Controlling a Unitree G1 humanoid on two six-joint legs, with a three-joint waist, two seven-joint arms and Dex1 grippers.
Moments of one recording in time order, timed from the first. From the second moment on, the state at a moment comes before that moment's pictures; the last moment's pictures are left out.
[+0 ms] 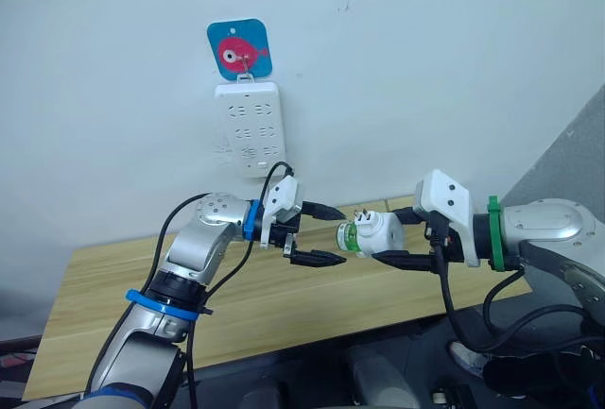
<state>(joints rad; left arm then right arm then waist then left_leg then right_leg) -0.55 0.44 -0.25 0.11 -0.36 0.25 -1.38 -0.44 -0.89 0.05 -0.72 0.69 1.10 0.80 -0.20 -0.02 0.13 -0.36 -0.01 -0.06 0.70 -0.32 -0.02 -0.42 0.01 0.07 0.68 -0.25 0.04</state>
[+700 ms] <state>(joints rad) -0.55 0.41 -0.26 0.09 -0.37 0.28 -1.38 -0.42 -0.90 0.02 -0.73 0.74 1.10 0.77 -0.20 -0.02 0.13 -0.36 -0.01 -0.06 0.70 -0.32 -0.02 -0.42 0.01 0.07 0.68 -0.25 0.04</state>
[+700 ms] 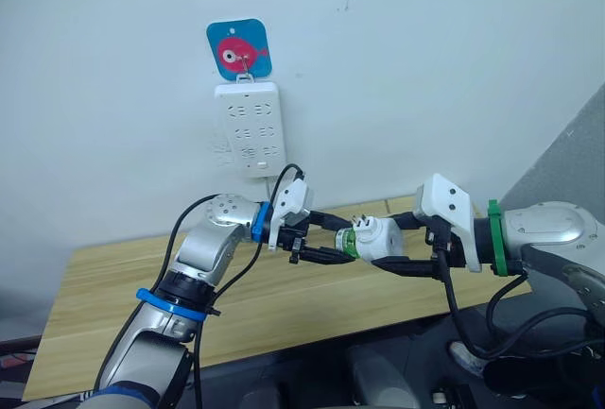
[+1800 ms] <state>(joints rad) -0.54 0.31 0.13 -0.04 -1.12 1.31 -0.86 -0.07 -0.58 -0.25 -0.66 1.71 0.81 -0.02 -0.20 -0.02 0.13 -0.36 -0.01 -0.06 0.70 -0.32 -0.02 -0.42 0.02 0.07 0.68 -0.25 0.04</state>
